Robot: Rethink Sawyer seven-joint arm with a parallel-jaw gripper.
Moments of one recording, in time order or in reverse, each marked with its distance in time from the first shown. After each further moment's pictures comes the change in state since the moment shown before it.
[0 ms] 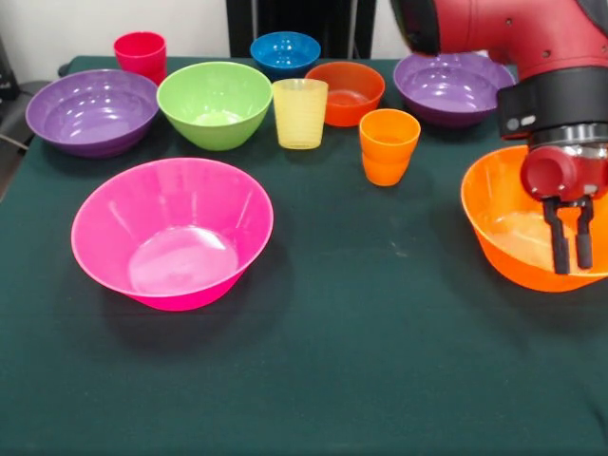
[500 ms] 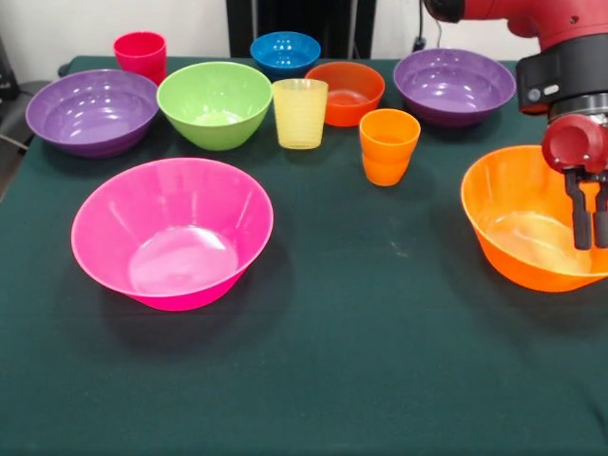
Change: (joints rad) arm 0.060 -0.044 -0.071 0.017 0.034 0.000 0.000
